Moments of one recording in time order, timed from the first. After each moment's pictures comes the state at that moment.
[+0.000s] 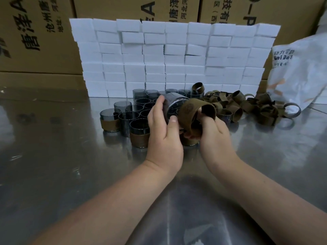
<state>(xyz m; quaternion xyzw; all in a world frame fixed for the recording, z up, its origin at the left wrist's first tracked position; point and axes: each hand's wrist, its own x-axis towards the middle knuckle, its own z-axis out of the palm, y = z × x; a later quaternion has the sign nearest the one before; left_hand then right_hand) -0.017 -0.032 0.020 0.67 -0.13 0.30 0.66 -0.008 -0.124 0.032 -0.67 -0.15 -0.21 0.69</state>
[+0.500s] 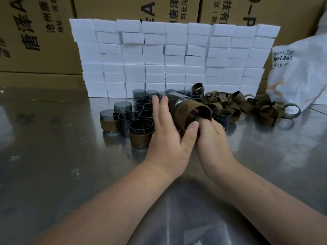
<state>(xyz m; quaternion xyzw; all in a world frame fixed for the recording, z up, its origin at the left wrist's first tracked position) -0.017 -0.029 0.017 0.80 -0.17 0.35 0.46 -0.013 -0.122 0.032 -0.68 -0.14 -0.17 0.70</state>
